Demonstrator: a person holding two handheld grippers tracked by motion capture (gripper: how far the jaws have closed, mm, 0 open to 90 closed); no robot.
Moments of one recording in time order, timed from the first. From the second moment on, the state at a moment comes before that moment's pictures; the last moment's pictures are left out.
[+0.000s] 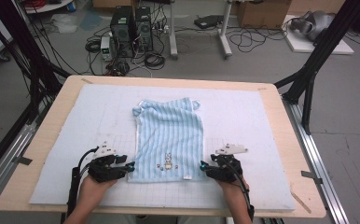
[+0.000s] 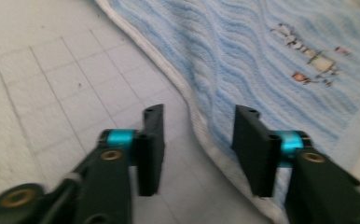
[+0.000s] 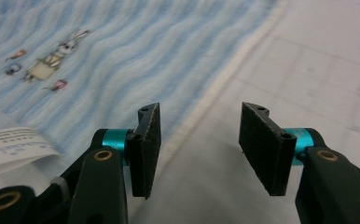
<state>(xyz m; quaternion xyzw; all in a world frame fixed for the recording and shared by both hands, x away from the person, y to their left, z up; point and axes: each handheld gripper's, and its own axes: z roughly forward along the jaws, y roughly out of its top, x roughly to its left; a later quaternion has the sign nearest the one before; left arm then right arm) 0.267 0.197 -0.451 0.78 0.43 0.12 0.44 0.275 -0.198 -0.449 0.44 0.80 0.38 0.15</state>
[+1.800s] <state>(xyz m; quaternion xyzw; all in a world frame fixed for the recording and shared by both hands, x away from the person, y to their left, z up) 0.258 0.179 -0.448 0.76 0.42 0.12 0.47 0.243 -0.191 -0.439 0.47 0.77 0.39 0.17</state>
